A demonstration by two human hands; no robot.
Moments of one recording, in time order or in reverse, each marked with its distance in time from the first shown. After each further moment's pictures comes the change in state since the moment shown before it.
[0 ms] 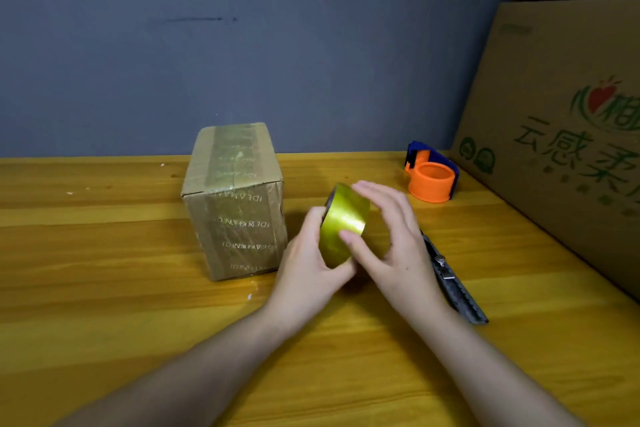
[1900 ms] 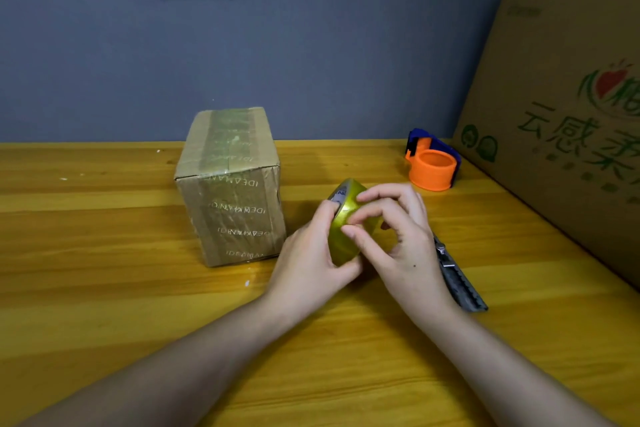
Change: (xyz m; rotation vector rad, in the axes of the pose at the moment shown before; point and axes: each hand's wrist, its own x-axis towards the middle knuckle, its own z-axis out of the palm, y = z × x) left_hand -0.003 -0.007 0.002 0.177 -0.090 0.043; right_hand -0.007 -0.004 -0.004 0.037 0.057 -0.037
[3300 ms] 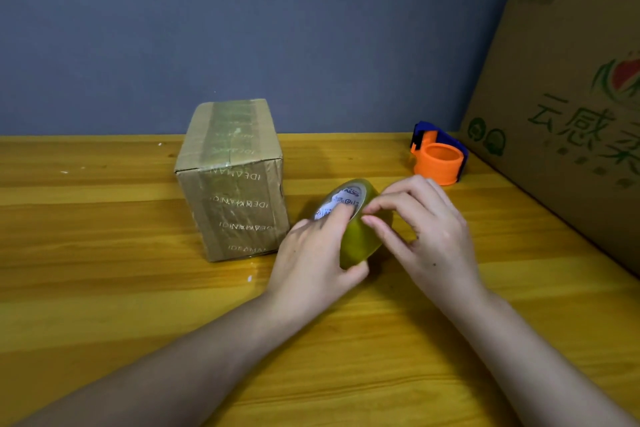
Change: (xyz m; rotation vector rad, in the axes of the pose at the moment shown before) left_hand -0.004 0.014 -0.006 0.388 0.056 0.232; right_hand 0.007 0.006 -0.020 -0.336 -0.012 -0.286
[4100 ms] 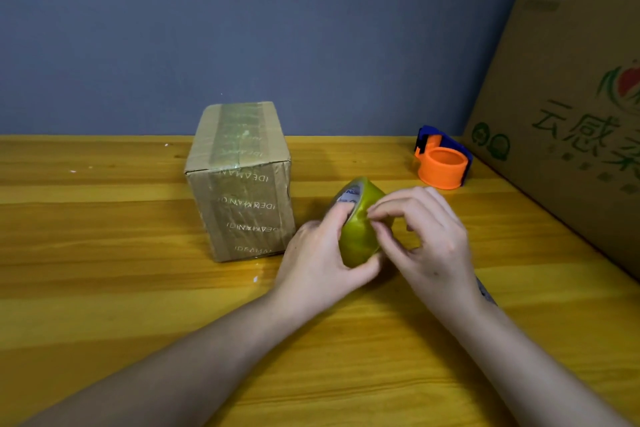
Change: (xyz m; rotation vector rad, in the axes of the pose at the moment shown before) left_hand -0.002 -0.002 0.001 -0.342 0.053 -0.059; right_hand -0.001 -0.006 0.003 0.065 0.032 -0.029
